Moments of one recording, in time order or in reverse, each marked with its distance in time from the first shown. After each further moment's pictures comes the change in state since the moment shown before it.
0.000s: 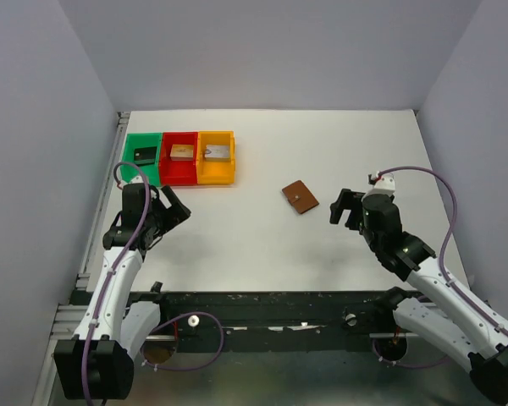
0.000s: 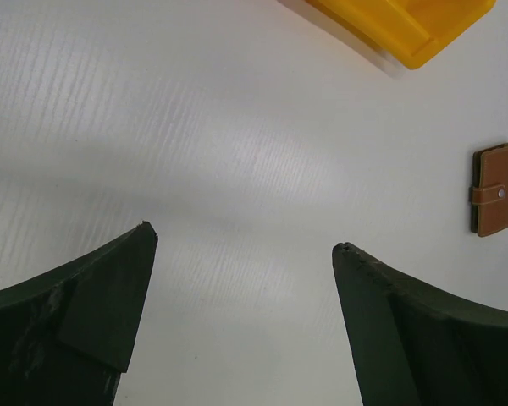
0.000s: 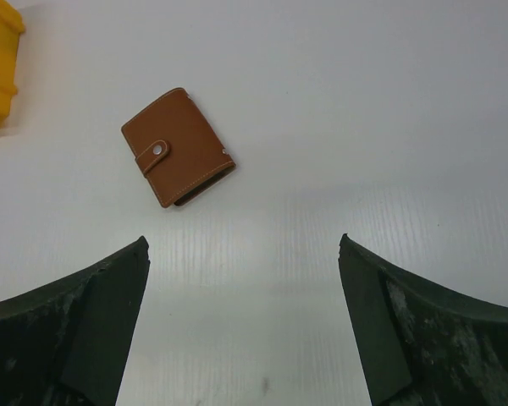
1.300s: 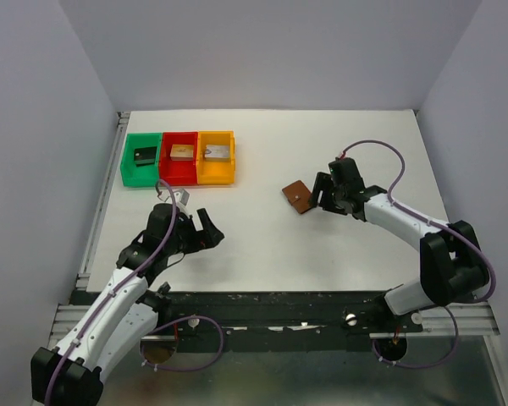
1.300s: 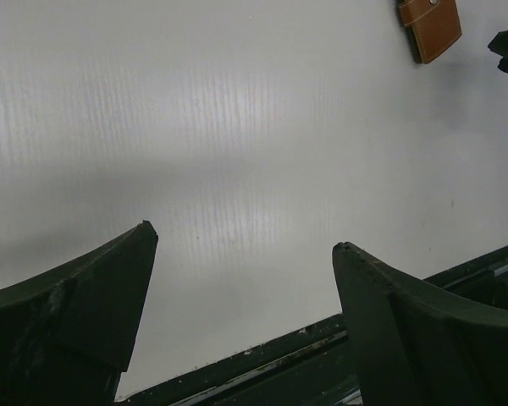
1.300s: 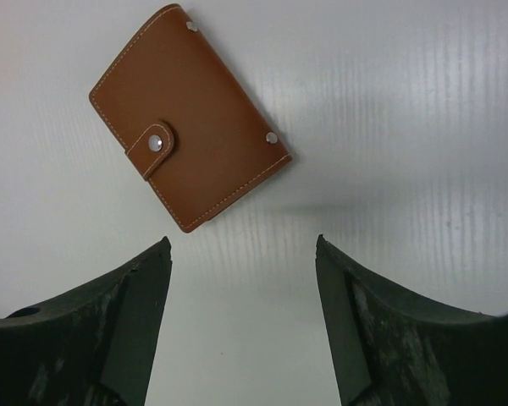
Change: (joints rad) left arm -0.350 -0.162 -0.157 0.087 0.082 -0.004; right arm -0.134 0.696 0.280 0.034 -0.331 0.132
